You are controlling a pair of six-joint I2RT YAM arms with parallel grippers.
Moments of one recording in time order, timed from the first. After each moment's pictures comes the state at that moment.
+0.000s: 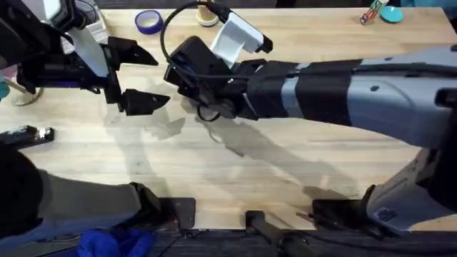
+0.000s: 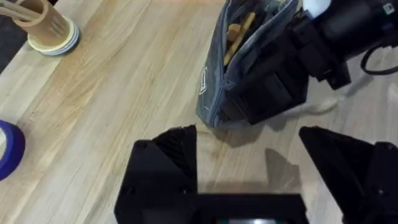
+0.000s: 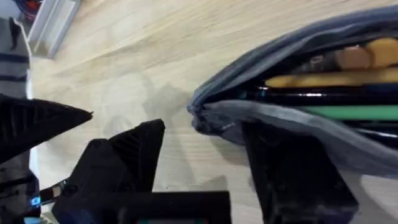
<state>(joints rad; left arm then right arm) 0.50 1.57 1.13 -1.19 0.98 1.71 0.96 1.91 1.28 -0.14 0.28 1.17</state>
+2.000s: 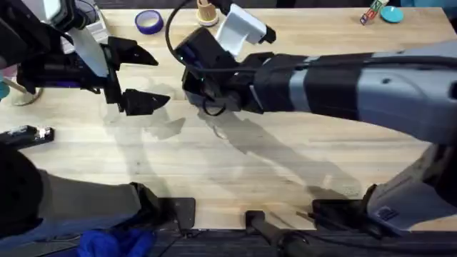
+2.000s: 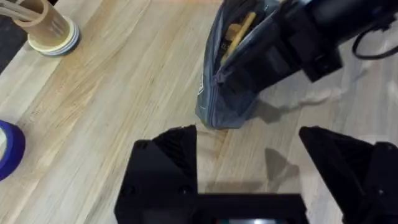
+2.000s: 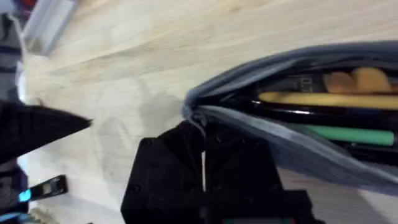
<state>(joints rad) 0.50 1.57 1.13 -1.19 0.98 1.71 0.92 1.90 1.28 -0.15 0.25 1.08</state>
